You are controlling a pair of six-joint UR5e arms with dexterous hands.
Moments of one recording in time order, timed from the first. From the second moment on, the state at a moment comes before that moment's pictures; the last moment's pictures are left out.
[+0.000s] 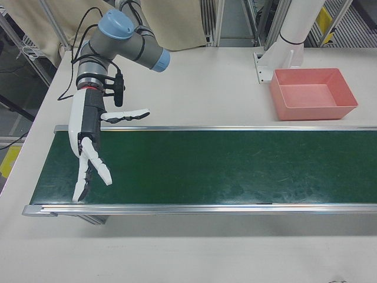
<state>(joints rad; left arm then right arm) -1.41 -1.80 -1.69 0.28 1.80 0.00 1.33 -1.52 1.79 -3.28 -1.41 -0.30</state>
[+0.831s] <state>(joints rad) -1.41 -1.80 -1.69 0.28 1.80 0.00 1.15 -1.50 1.79 -3.28 -1.25 -0.29</state>
